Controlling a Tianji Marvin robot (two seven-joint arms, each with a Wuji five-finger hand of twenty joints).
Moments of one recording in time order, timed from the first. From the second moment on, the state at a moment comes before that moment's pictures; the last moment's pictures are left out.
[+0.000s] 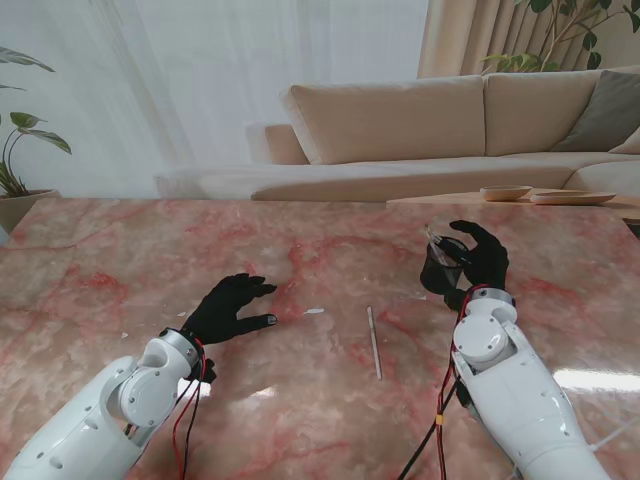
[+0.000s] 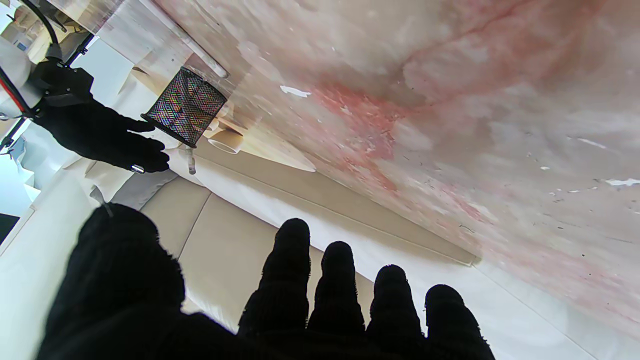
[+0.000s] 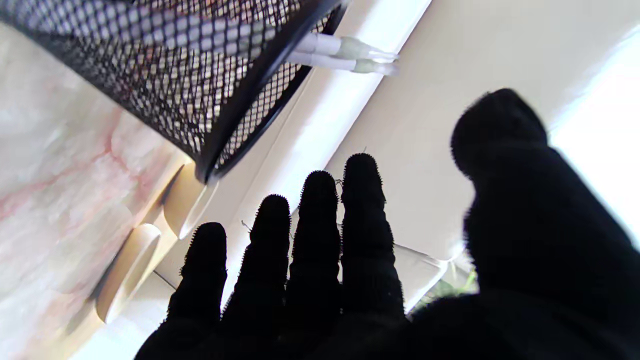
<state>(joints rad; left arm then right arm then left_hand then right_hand) 1.51 -1.11 -1.14 -1.42 0.62 -0.21 0.06 -1.28 -1.28 1.33 -1.02 -0.31 -0.12 -0.55 0.46 -0.06 0.03 -0.07 0.38 0.01 0.15 0.14 0.23 -0.03 0.25 0.22 0.08 -0.01 0.06 0.33 -0.02 -0.04 0.04 0.18 0.53 -0.61 0.59 -0.17 0.68 -0.10 0.45 0.34 0.65 -0.11 0.34 0.33 0.37 -0.13 0.44 0.51 0.03 -0.06 0.65 0.84</state>
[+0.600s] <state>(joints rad) 1.52 -1.10 -1.16 -1.44 0.62 -0.23 0.05 -1.57 -1.16 1.44 -1.52 -0.68 0.09 -0.35 0.46 -0.06 0.03 -0.05 0.38 0.01 0.15 0.14 0.23 -0.03 0.24 0.21 0.08 -0.01 0.06 0.33 -0.02 0.01 0.06 0.28 0.27 -0.62 0.68 -0.05 0.58 -0.05 0.31 0.41 0.57 -0.09 0.32 0.39 0.44 -0.10 0.44 0.54 0.15 -0.06 0.77 0.89</state>
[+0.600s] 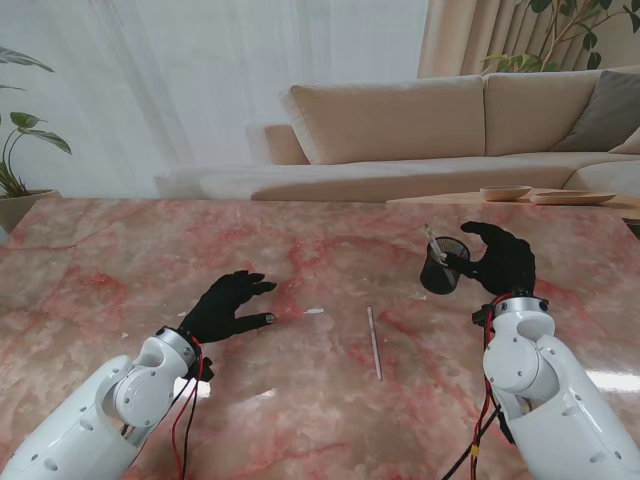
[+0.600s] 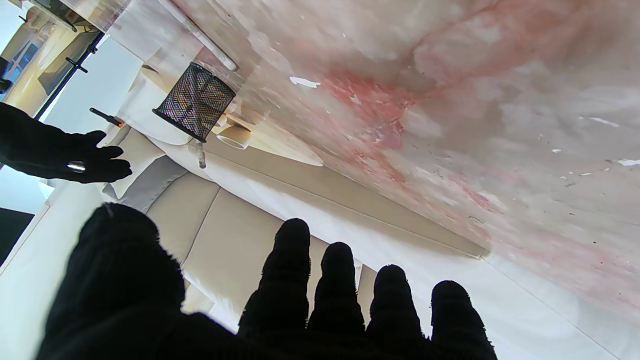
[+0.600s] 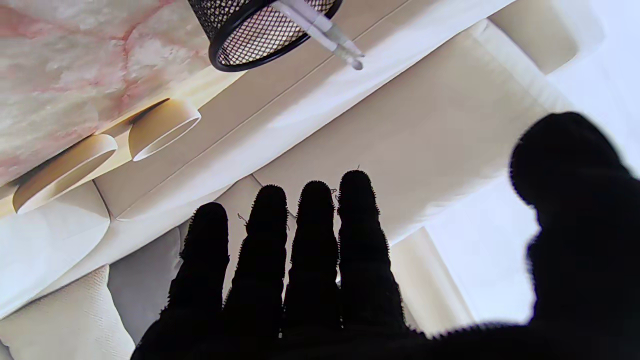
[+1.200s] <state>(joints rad) 1.55 -1.10 -1.20 -1.46 0.62 -0.29 0.07 -1.76 -1.10 1.31 -1.81 -0.96 0.30 -0.18 0.46 -0.06 0.03 -0.05 0.38 0.01 0.15 0.14 0.23 -0.03 0.23 0.21 0.08 -0.01 0.06 0.33 -0.03 0.01 0.06 0.29 0.16 -0.62 0.75 -0.05 0.60 -0.05 0.30 0.42 0.66 -0.07 0.31 0.38 0.68 -0.05 0.39 0.50 0.35 -0.03 0.95 0.81</state>
